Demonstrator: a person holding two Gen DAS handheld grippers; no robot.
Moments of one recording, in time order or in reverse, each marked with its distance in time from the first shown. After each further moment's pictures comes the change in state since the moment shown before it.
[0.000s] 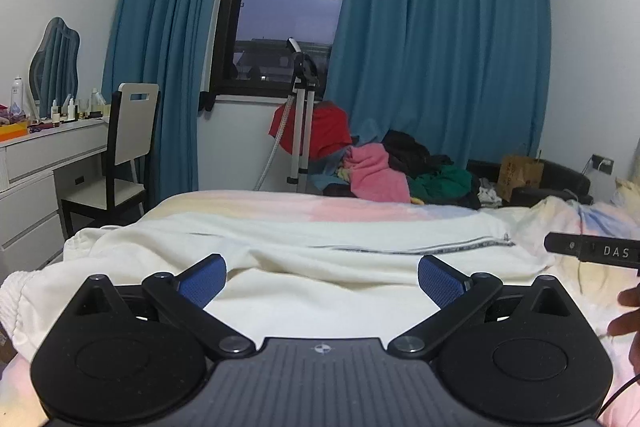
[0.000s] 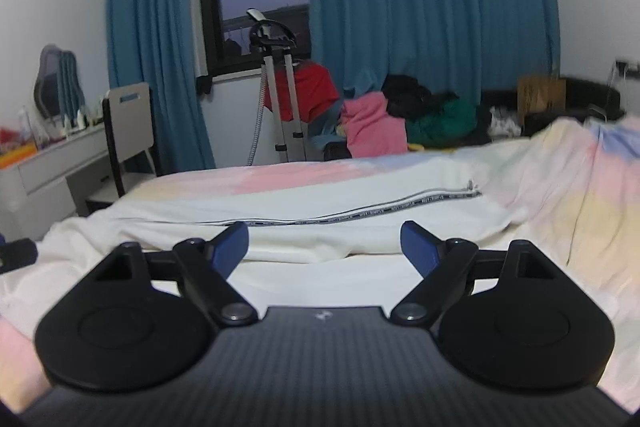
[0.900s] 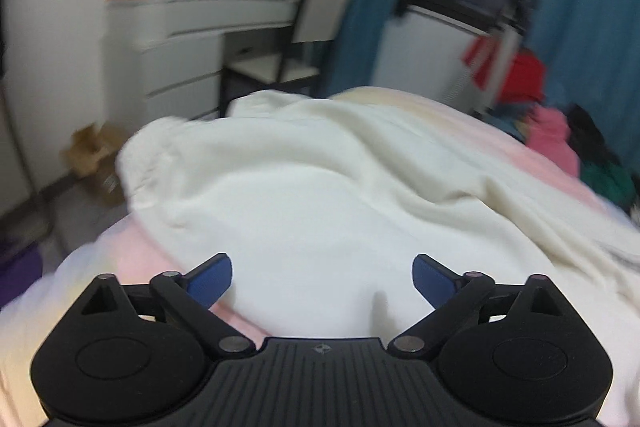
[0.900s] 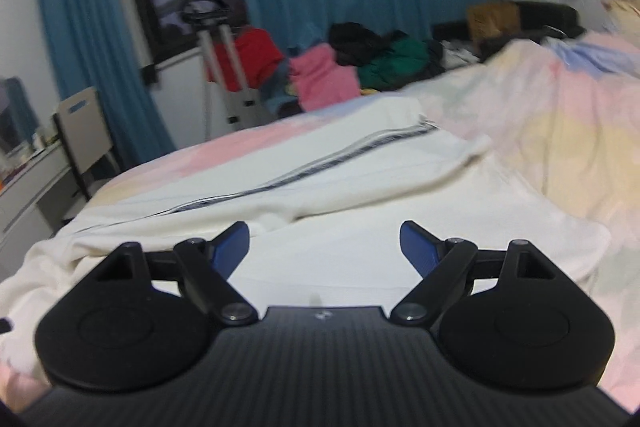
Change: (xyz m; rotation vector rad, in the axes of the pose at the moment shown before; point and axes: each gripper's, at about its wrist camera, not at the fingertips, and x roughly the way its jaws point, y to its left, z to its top) left arm 0.040 0.153 -0.030 -0.413 0.289 0.468; right arm 0.040 -0.065 -0.016 0.220 0.156 -0.130
